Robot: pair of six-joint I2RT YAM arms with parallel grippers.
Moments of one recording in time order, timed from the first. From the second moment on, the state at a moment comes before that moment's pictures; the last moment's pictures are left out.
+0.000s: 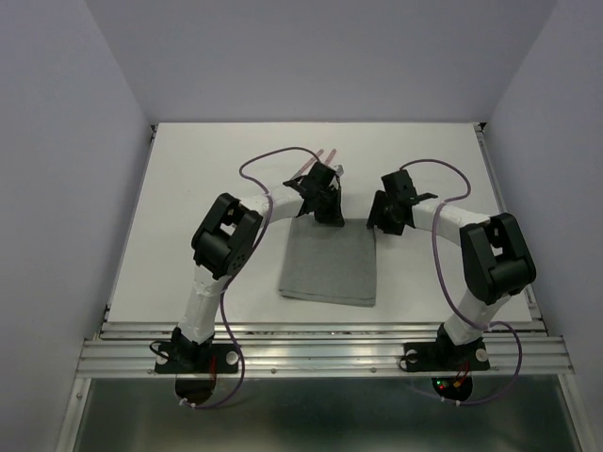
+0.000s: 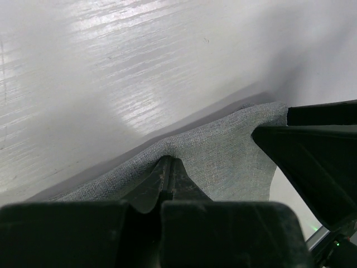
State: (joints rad) left arm -0.68 2.17 1.54 -0.26 0.26 -0.58; right arm 0.33 1.72 1.02 -0.31 0.09 0.60
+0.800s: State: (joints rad) left arm -0.67 2.17 1.54 -0.26 0.26 -0.57; right arm 0.32 1.77 1.03 -0.25 0.00 0.63
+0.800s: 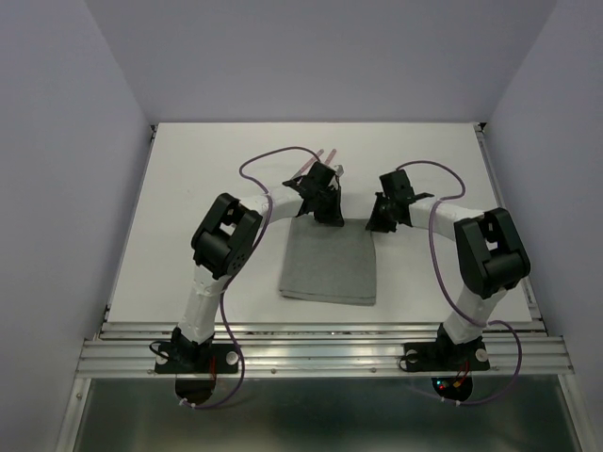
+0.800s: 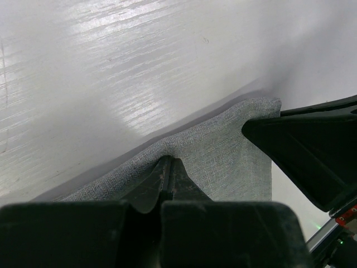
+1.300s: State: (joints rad) left arm -0.66 2.16 1.50 -0.19 0.31 -0.58; right arm 0.32 1.72 1.03 -0.26 -0.06 0.63
